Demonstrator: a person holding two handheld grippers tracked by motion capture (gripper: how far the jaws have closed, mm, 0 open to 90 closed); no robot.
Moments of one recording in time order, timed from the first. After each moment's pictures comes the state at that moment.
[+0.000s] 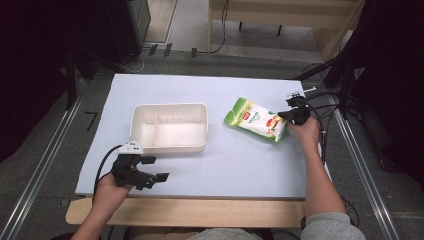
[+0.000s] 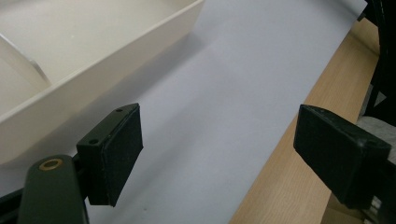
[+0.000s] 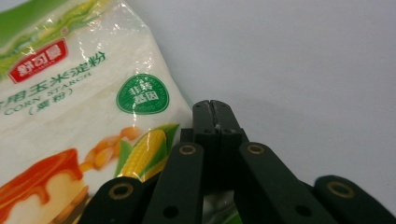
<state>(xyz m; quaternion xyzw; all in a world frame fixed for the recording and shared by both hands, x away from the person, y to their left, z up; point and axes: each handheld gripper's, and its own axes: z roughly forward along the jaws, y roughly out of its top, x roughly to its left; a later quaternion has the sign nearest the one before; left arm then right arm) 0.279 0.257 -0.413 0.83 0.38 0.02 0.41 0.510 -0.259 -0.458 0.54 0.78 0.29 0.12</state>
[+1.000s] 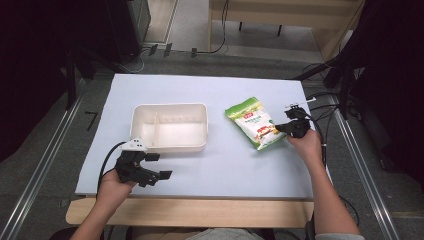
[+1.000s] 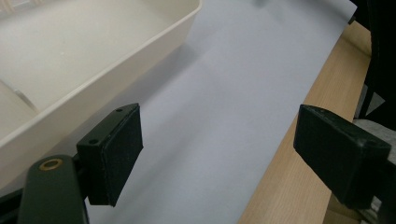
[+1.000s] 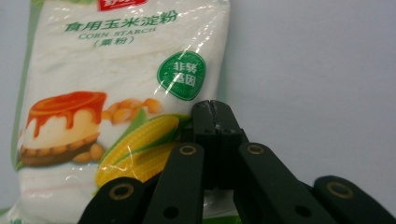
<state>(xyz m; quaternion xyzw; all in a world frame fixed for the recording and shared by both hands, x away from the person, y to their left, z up) 0.289 0.248 -0.410 0.84 0.36 0.02 0.41 0.458 -0.247 -0.453 0.54 0.79 0.29 0.06</state>
